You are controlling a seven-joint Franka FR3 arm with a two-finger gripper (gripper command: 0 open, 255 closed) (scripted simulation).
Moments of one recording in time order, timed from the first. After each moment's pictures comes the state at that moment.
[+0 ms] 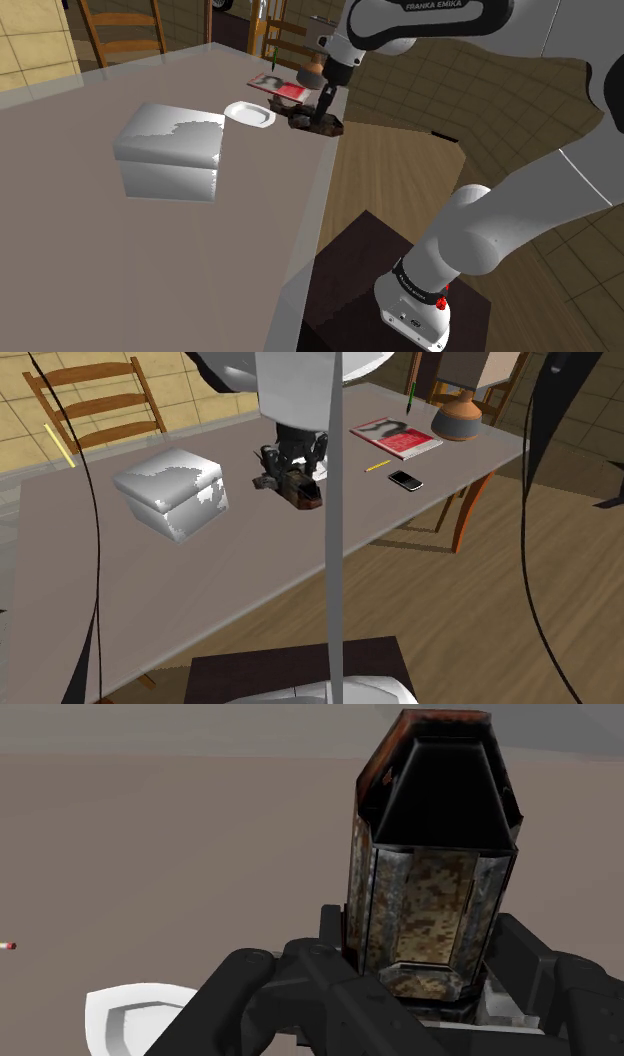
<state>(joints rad) 0.07 -0.36 -0.14 -2.27 0.01 1.98 -0.56</state>
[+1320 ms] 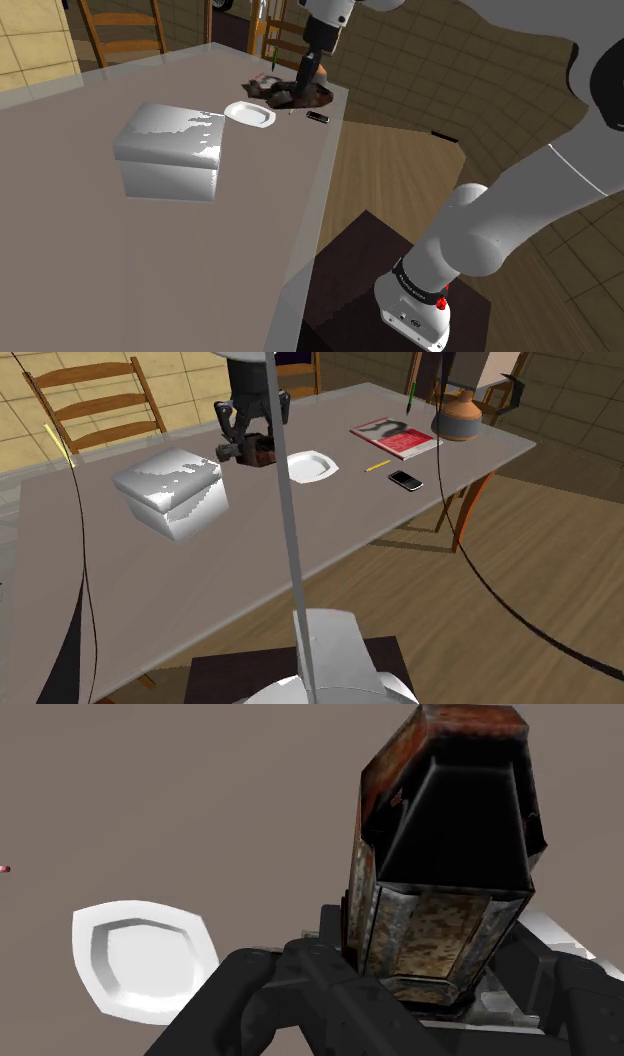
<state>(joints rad) 0.13 -0.27 -0.05 -2.02 0.04 1.81 -0.43</state>
